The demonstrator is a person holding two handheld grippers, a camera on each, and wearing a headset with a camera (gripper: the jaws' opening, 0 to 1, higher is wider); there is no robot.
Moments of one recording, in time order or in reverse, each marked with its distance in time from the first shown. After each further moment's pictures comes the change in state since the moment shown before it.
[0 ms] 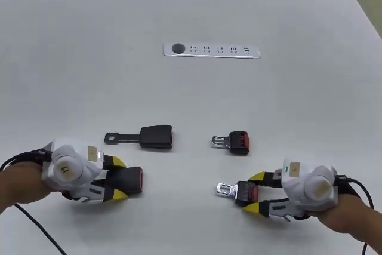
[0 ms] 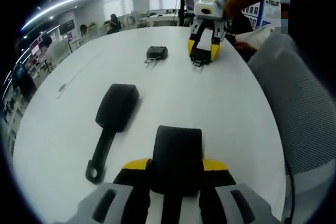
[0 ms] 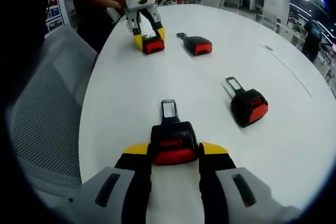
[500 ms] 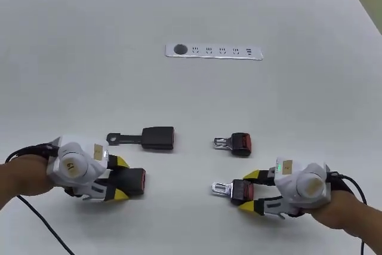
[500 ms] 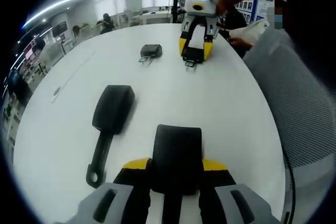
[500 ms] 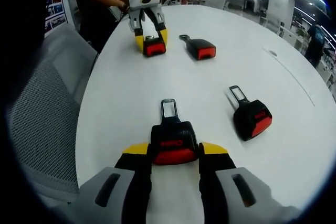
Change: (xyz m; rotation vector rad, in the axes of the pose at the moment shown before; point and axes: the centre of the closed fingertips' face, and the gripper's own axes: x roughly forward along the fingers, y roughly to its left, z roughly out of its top) left arm -0.003 -0.004 0.002 0.032 0.023 -0.032; right arm 0.015 -0.005 0.015 -0.026 -0.009 0.010
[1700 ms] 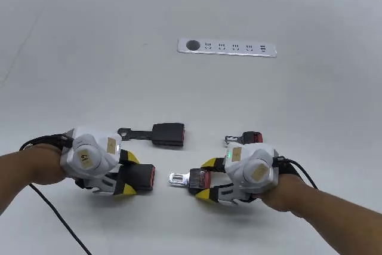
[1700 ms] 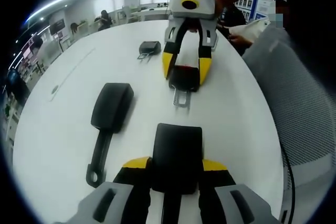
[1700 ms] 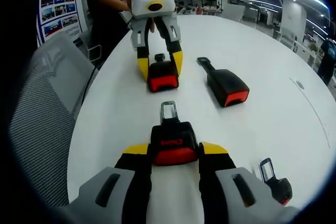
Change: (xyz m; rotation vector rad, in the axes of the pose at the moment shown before) left arm 0.002 0.005 -0.005 -0.009 0.031 -0.015; right arm 0.075 0.006 0.078 -0.090 -0.089 0.102
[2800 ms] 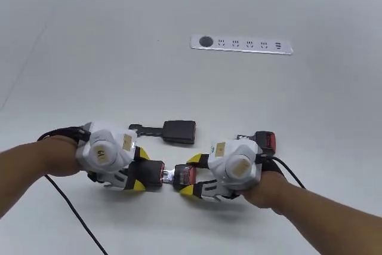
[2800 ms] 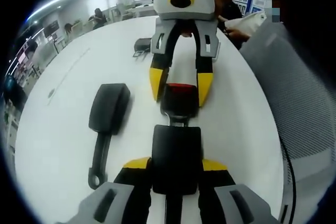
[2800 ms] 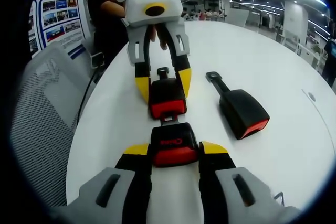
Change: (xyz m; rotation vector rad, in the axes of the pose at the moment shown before) left arm -0.001 0.000 -0.001 0.041 0.048 -0.018; right arm 0.037 0.013 0.037 -0.001 -0.053 0.033
